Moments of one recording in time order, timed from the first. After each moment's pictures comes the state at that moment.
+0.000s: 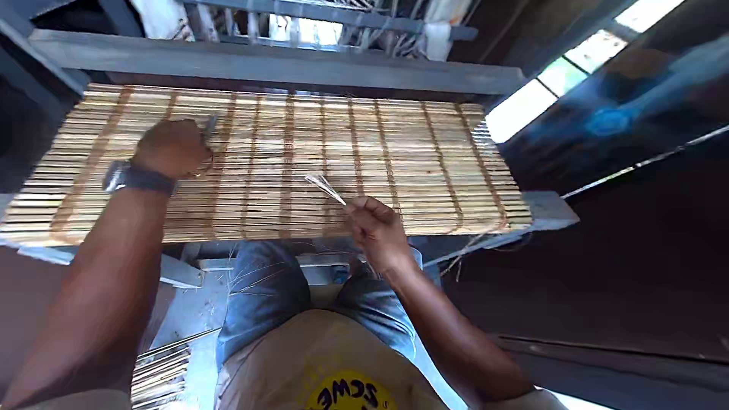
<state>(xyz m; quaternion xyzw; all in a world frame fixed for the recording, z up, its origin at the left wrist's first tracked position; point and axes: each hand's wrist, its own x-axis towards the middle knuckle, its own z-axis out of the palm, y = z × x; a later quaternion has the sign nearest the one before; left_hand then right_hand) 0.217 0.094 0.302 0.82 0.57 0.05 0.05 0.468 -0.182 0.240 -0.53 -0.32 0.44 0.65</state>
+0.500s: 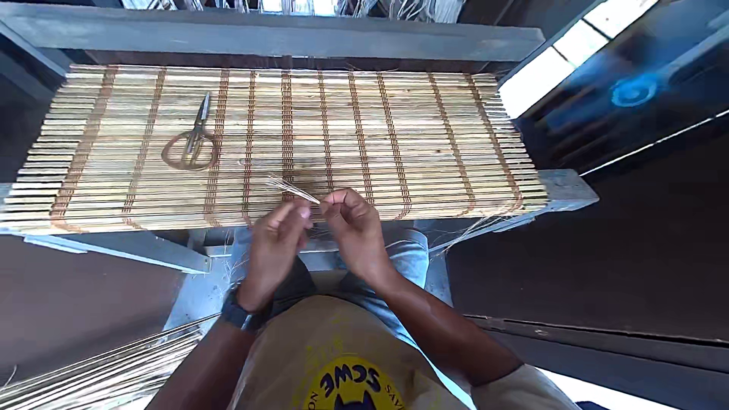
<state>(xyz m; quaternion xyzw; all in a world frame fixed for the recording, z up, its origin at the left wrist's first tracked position) 0.272 -0.118 0.210 0.66 0.30 0.42 0.55 0.420 -0.180 0.227 -0.56 -0.47 0.31 0.61</state>
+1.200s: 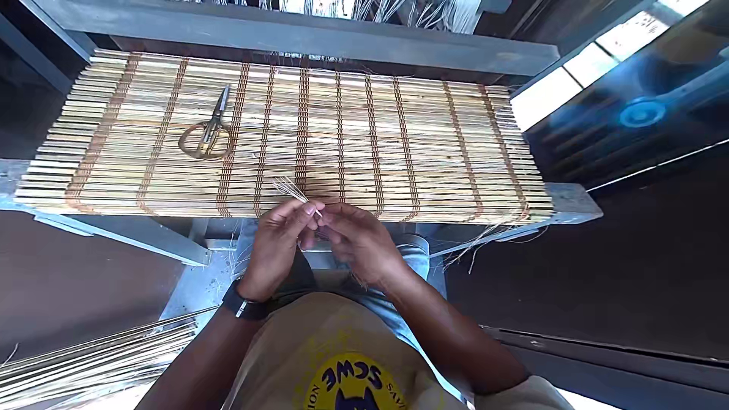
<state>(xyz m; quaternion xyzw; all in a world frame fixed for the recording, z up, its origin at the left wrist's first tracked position) 0.267 -0.119 0.207 0.51 0.23 0.45 0.69 0.417 -0.188 0.238 -0.44 -0.30 0.61 0.58</state>
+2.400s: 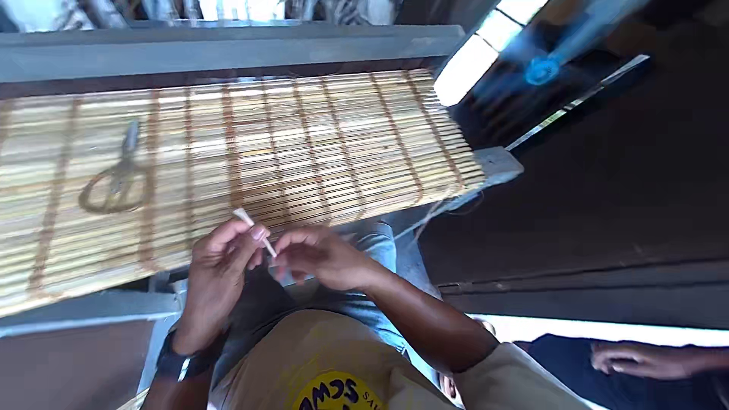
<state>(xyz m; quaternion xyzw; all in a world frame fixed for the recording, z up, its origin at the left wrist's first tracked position) 0.279 -0.101 0.224 0.66 0.20 0.43 0.58 0.458 -0.197 0.239 -0.44 -0.53 0.54 0.48</state>
